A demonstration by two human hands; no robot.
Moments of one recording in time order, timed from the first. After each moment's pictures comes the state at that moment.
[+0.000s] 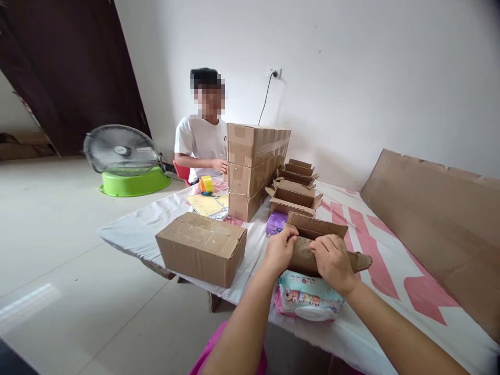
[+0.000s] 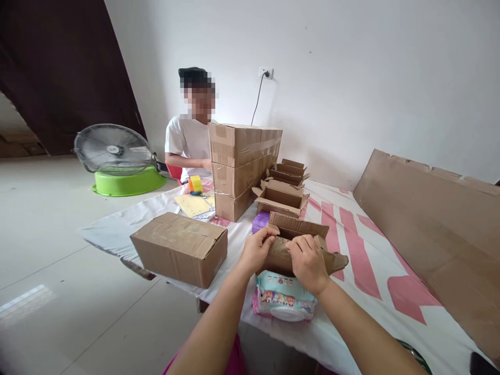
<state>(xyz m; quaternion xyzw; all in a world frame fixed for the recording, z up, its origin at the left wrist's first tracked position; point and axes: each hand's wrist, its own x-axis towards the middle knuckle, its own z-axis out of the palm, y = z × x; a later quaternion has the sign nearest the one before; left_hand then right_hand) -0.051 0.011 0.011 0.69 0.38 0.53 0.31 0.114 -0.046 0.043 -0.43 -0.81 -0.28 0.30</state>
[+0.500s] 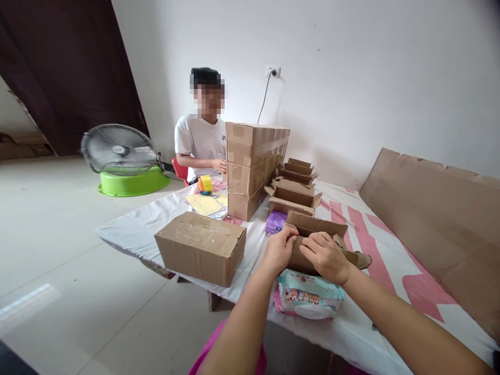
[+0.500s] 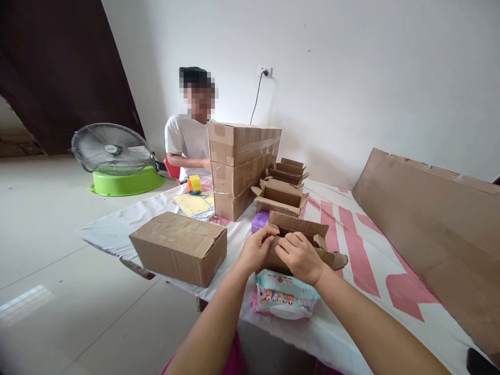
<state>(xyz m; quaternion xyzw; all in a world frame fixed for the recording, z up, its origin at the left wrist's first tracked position) -0.053 0.012 0.010 0.71 0.38 0.52 0.30 0.113 -0.031 0.057 -0.29 -0.88 -0.33 0.15</state>
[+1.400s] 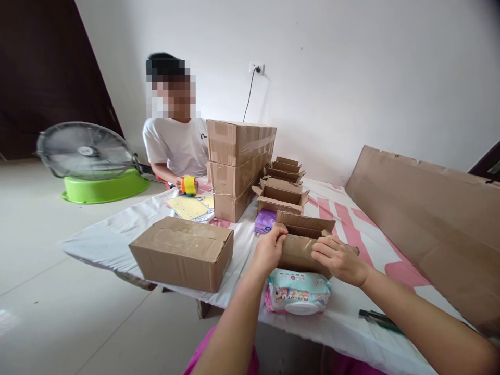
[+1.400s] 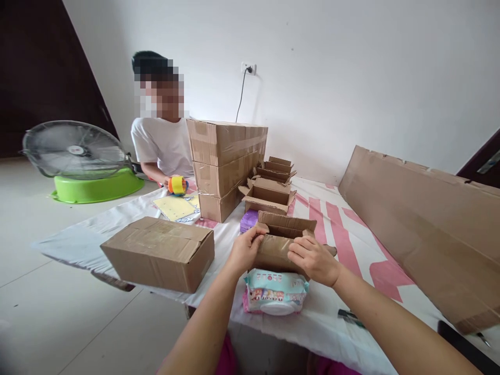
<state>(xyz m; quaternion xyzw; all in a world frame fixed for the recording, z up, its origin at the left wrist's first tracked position) -0.057 0.012 0.013 0.72 0.39 0.50 0.29 0.181 -0.053 0.061 -0.27 -0.90 -0.31 0.15</state>
